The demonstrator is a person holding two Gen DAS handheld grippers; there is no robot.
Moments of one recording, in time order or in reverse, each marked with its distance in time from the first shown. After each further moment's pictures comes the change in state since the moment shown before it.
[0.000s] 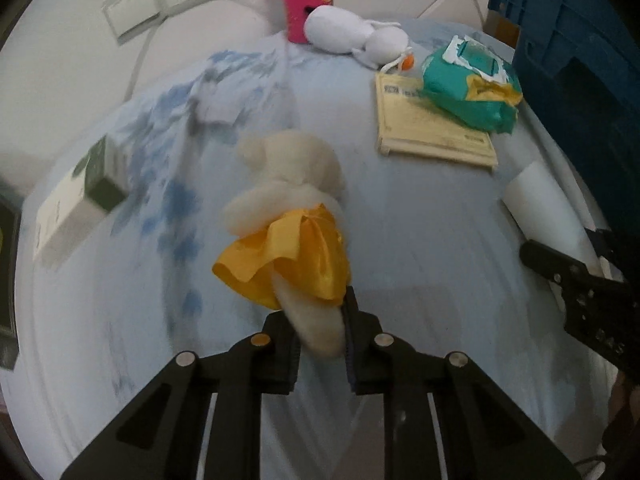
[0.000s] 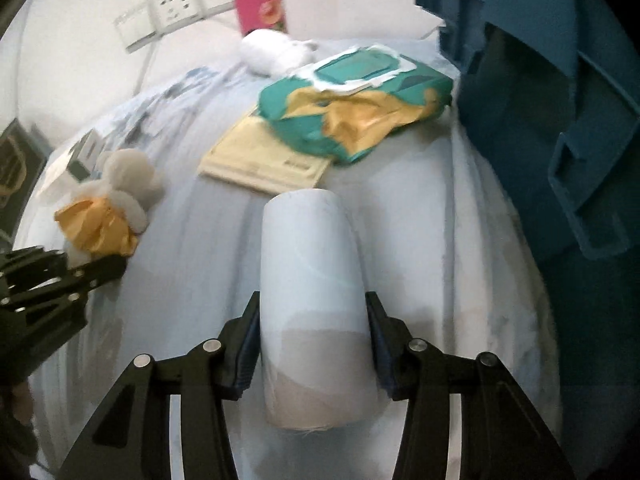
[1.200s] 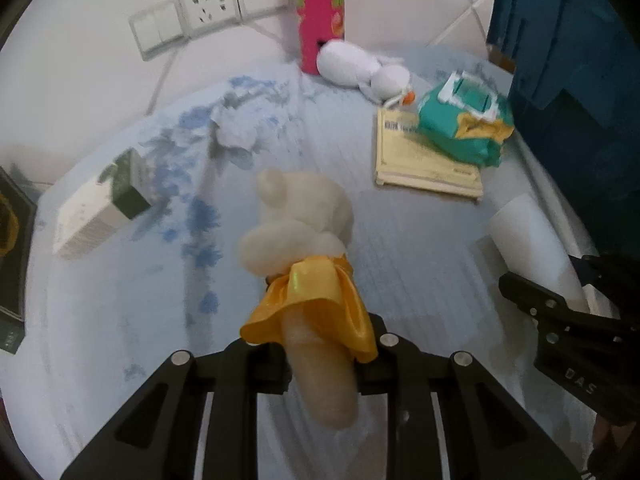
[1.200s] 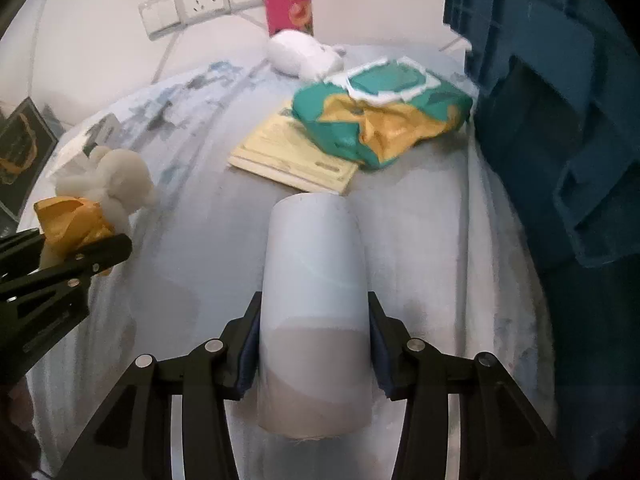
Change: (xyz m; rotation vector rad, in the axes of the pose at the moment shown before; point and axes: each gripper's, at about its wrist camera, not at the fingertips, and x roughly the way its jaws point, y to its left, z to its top) left arm -0.034 -0.013 -0.001 -0.040 -0.107 0.034; right arm -0.020 0.011 -0.006 -0.055 -0.017 0.008
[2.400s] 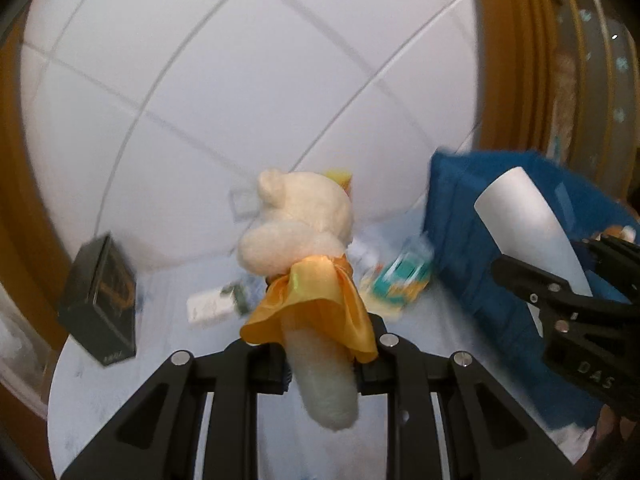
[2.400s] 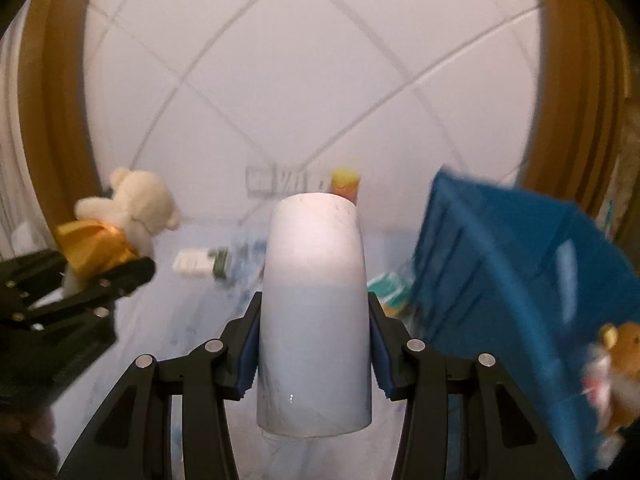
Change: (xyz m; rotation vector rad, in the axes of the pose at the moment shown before) left arm -0.325 -0.027 -0.007 -0.059 -0.484 0.045; right arm -0.330 0.060 0.004 -0.155 -0.478 0.007
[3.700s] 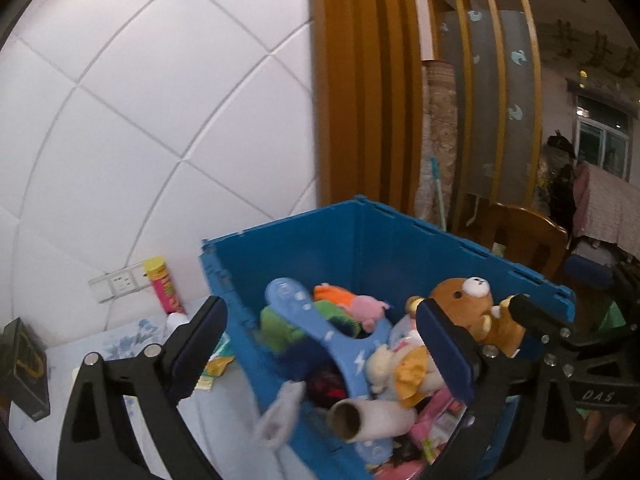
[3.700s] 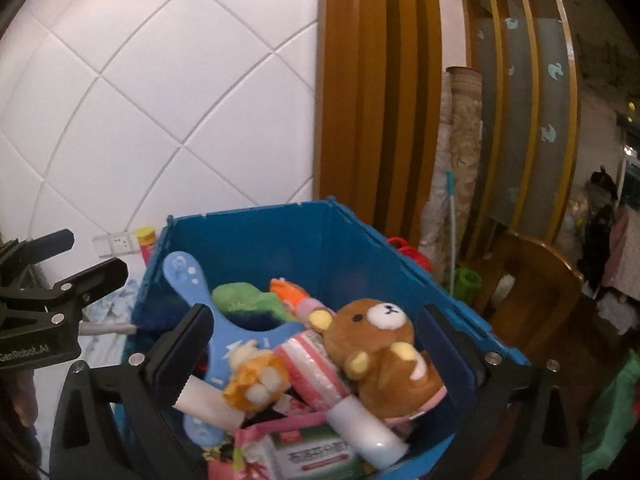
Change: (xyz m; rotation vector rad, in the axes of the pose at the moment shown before) left arm -0.056 -0.276 0.068 0.132 -0.100 -0.263; right arm -0.186 -0.285 -0.059 0.220 -0.093 -0.361
